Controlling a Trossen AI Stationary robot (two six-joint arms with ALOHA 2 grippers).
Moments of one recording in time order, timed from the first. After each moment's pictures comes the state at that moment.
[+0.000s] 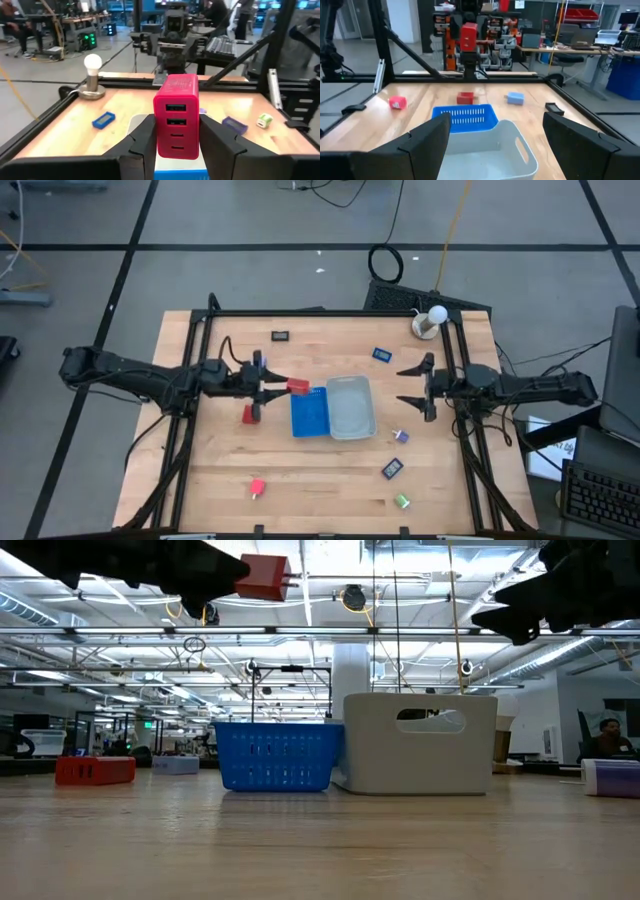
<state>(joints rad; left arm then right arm) -0.06 0.98 0.48 0.42 -0.08 -0.02 0.02 0.30 0.17 0.11 0.08 -0.02</state>
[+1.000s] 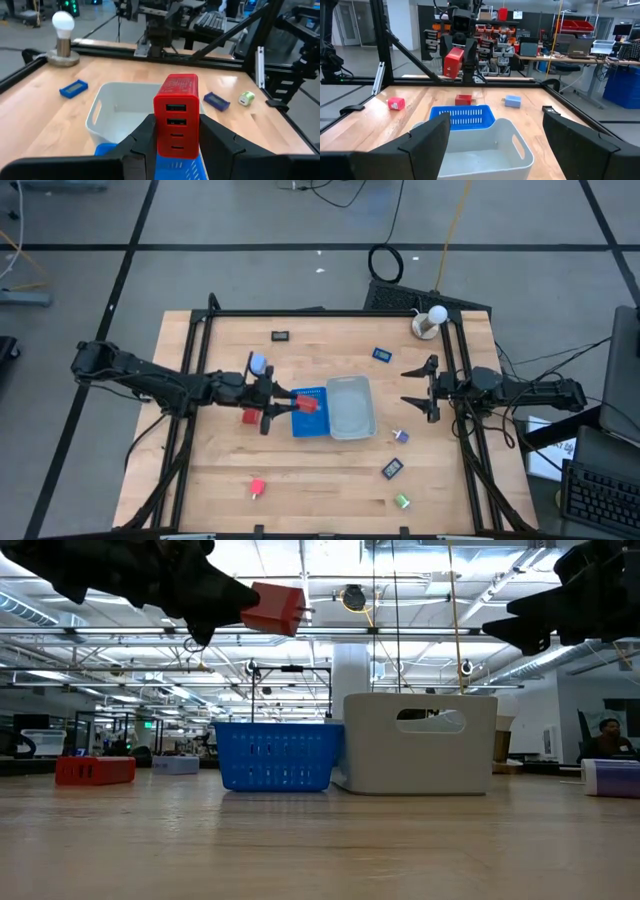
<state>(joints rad) -0.13 1.17 0.49 0.48 -0.08 -0.13 0.02 0.11 0.08 0.06 0.08 -0.04</state>
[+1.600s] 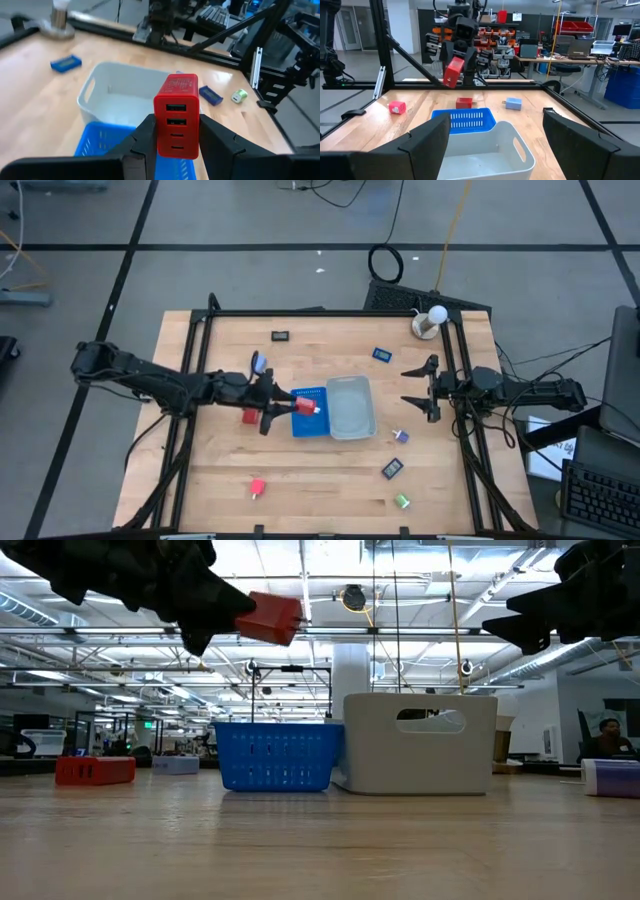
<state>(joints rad) -0.11 1.16 0.49 0.41 -0.05 -0.29 0.02 0.11 0.08 0.07 0.08 -0.03</state>
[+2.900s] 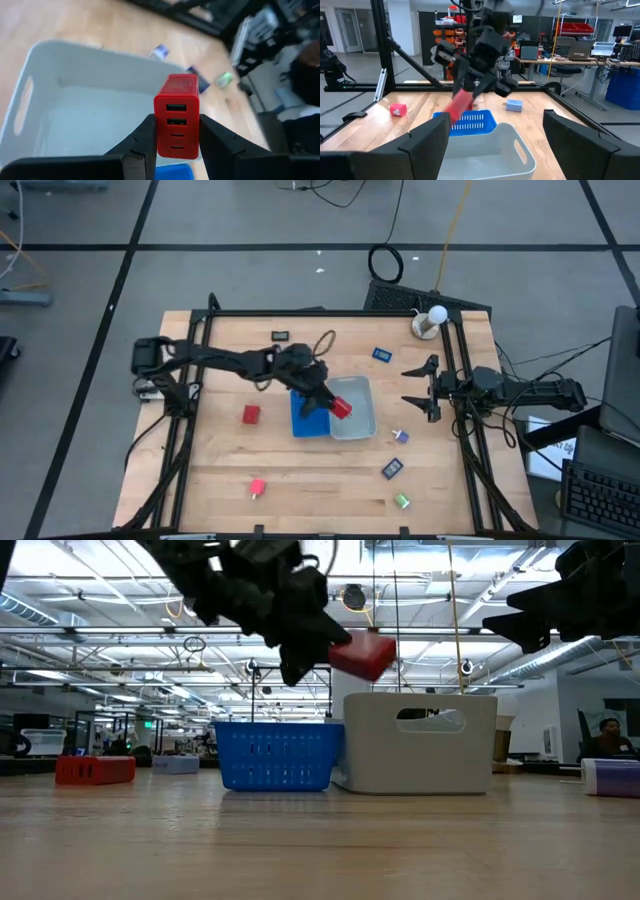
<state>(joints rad) 0.15 1.71 1.04 0.11 0.49 -0.24 0.02 0.11 0.08 0.08 0.08 -0.02</state>
